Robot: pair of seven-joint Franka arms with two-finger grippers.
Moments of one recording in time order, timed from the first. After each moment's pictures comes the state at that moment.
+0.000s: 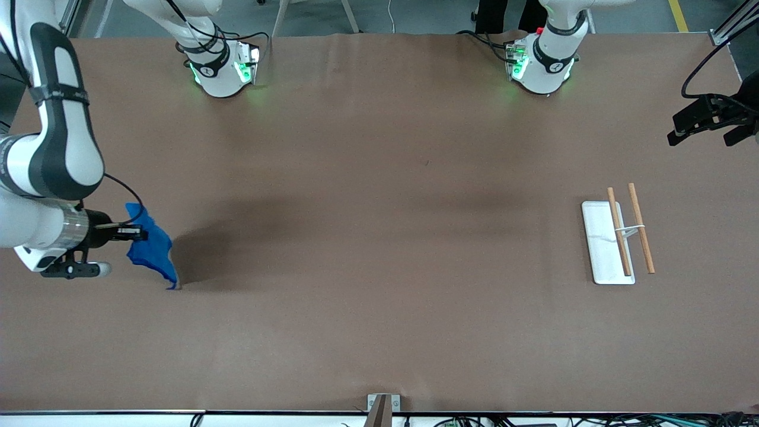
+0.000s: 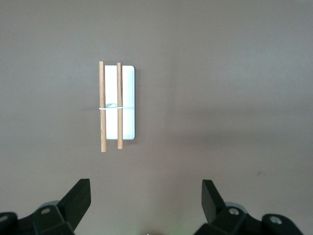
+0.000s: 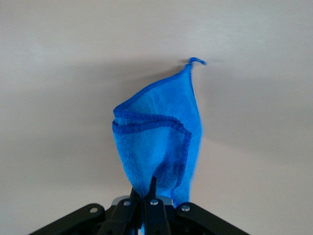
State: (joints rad) left arm 0.00 -0.02 -0.01 -1.50 -0.03 1.48 0.00; right arm -0.13 0.38 0.13 -1.58 0.08 1.75 0.02
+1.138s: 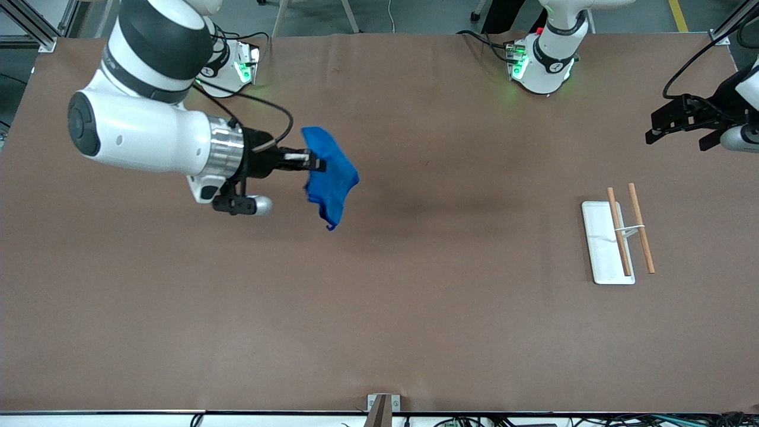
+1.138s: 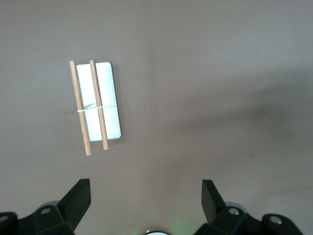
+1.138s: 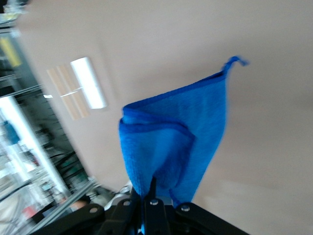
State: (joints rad) left arm 0.00 -0.02 -0.02 -1.53 -0.10 1.47 0.12; right arm -0.11 0.38 0.69 -1.42 0.56 1.86 0.61
